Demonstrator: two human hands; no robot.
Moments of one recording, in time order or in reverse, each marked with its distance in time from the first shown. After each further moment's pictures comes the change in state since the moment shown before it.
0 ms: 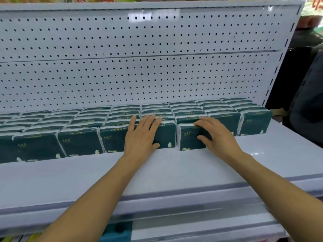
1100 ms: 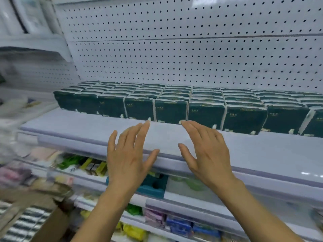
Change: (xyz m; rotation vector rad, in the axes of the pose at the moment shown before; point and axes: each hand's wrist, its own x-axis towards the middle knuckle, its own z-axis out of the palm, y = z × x) left_hand -0.203 -0.022 -0.065 0.048 0.302 -0.383; right_hand -0.056 -0.177 0.022 0.085 0.140 -0.248
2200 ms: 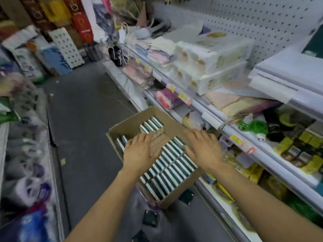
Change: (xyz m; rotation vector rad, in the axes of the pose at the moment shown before) left_hand -0.312 -0.528 -0.096 0.264 -0.658 -0.789; right_hand 0.006 -0.548 0.351 0.295 -0.686 -0.514
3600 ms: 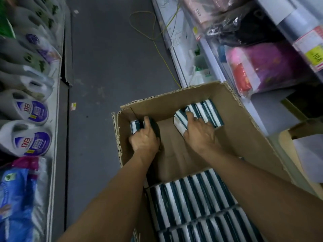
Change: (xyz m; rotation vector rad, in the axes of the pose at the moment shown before) left_hand 0.195 -0.201 0.279 -0.011 -0.389 -0.785; right_hand 0.284 -0.089 0.365 0.055 -0.339 -0.123
